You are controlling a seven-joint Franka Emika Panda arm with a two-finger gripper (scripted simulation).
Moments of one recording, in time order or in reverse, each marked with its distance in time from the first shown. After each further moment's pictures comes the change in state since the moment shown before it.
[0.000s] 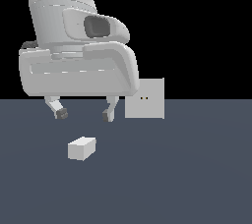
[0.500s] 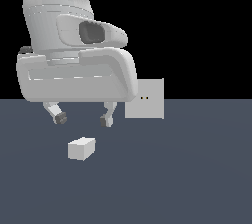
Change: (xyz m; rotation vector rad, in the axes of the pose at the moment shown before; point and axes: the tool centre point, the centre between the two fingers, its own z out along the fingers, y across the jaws) arm -0.004 -0.001 0.007 -0.009 0.025 0.025
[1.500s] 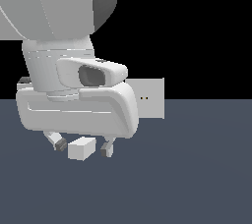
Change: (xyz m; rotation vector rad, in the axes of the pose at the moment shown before) arm -0.016 0.001 0.047 0.000 0.000 0.003
